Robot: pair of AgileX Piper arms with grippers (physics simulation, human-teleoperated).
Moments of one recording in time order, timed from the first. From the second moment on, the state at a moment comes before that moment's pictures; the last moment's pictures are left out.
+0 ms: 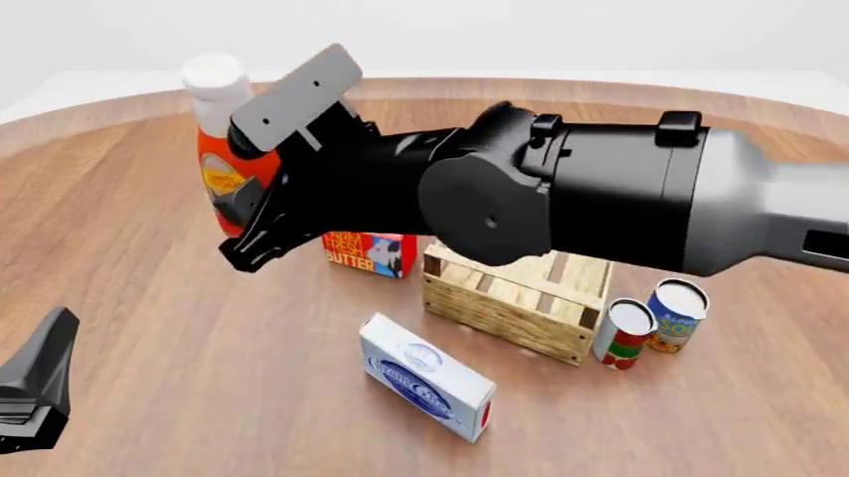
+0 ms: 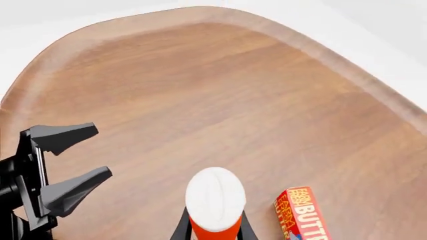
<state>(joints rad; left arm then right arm) 0.00 0.00 0.00 0.00 0.00 1.01 1.66 -1.32 0.15 -0.11</state>
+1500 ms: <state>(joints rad) 0.00 0.00 0.00 0.00 0.00 0.45 1.69 -1.16 -0.02 -0.13</state>
